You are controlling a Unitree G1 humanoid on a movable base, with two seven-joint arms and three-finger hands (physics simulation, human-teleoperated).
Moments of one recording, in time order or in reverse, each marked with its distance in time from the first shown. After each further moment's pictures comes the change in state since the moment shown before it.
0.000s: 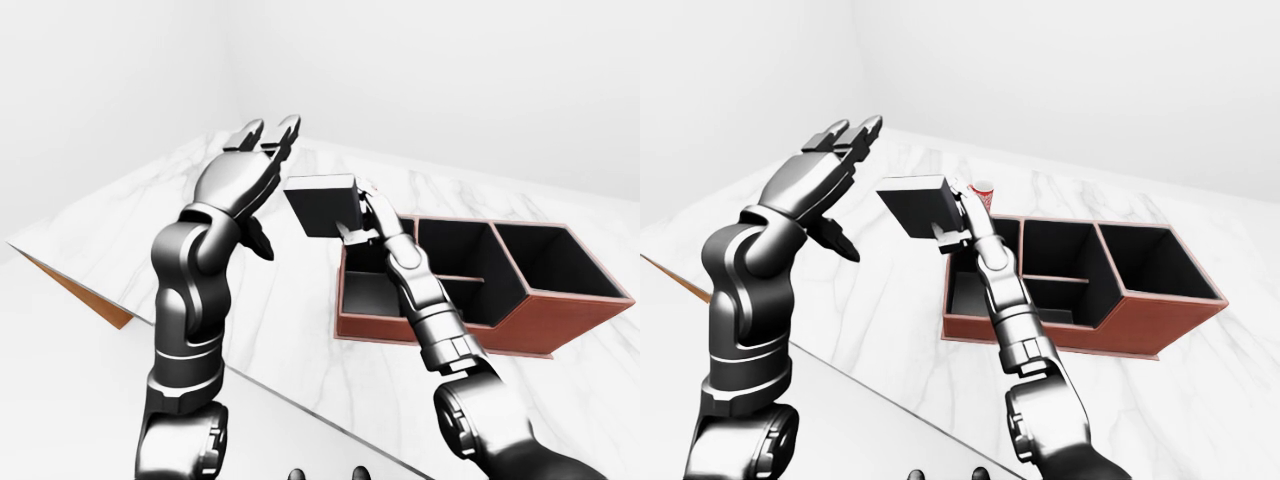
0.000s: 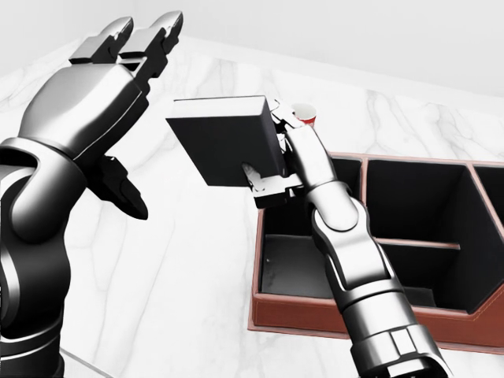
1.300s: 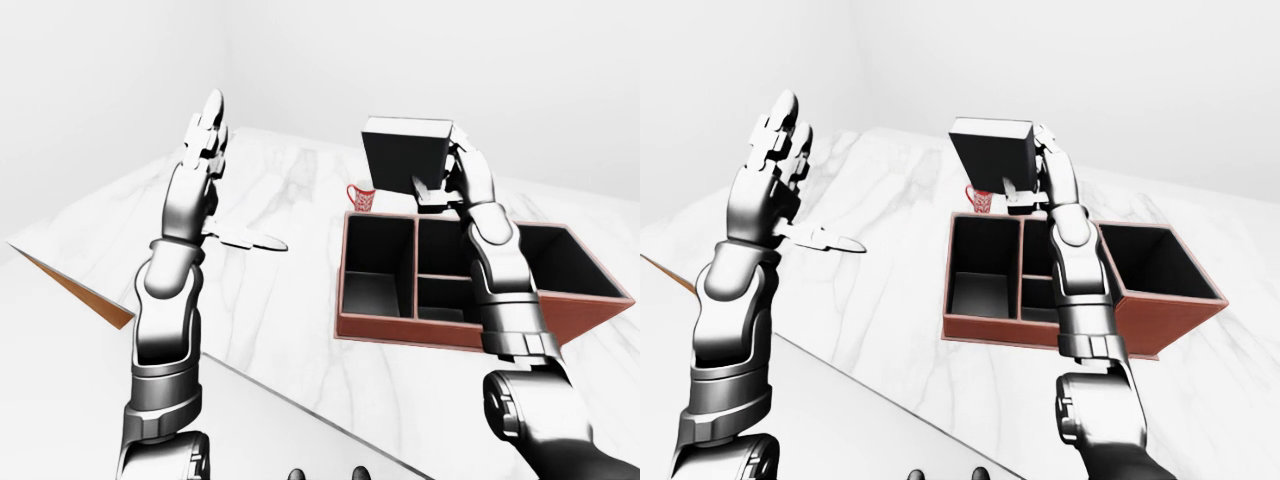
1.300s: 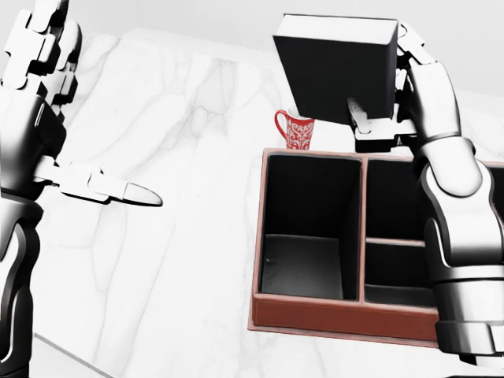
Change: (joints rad) left arm 0.161 0.056 0.117 0.076 -1.020 0.000 0.457; right arm 0.007 -0.262 -0.147 -0.254 0.073 0.090 0.006
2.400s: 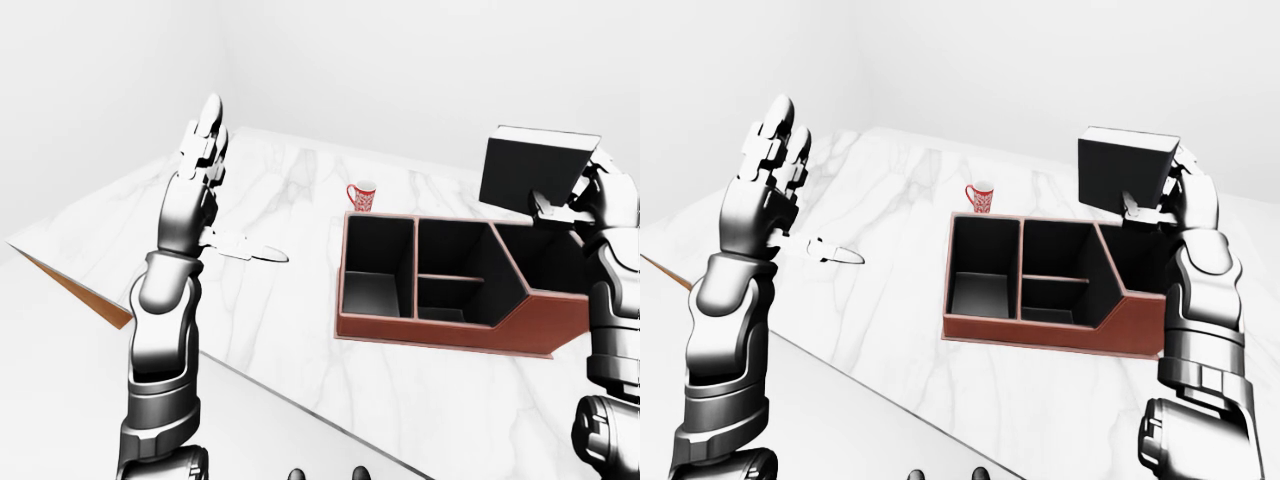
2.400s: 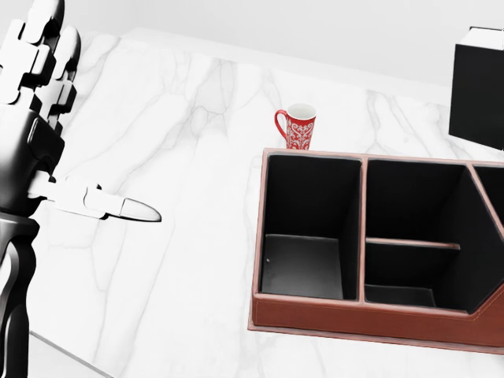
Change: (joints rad) left arm 0.069 -0.010 0.001 -0.093 -0.033 0.000 -0.011; right arm 0.166 -0.361 -0.233 0.102 0.166 0.000 0.066
